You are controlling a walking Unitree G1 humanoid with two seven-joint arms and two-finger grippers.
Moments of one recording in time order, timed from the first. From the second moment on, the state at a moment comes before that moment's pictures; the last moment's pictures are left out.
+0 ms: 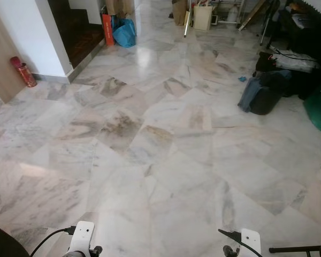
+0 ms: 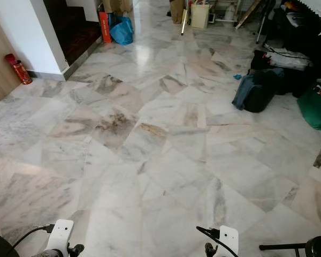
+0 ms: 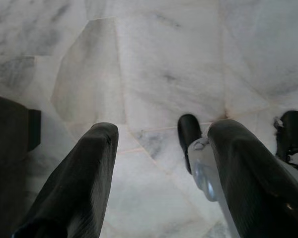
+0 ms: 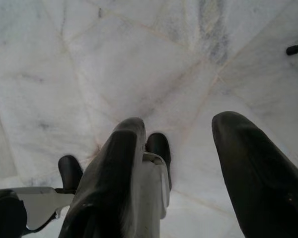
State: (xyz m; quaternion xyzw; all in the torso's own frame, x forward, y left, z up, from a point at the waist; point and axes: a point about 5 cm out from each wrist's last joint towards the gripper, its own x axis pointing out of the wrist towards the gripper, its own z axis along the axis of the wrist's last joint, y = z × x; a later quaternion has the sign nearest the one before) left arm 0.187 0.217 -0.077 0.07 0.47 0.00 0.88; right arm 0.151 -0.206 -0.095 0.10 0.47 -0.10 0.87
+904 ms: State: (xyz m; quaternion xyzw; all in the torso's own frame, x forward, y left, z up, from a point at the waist) left arm 0.186 0.217 -0.078 0.06 0.47 0.00 0.88; right arm 0.147 -0.197 -0.098 0.10 0.48 -0.09 0.87
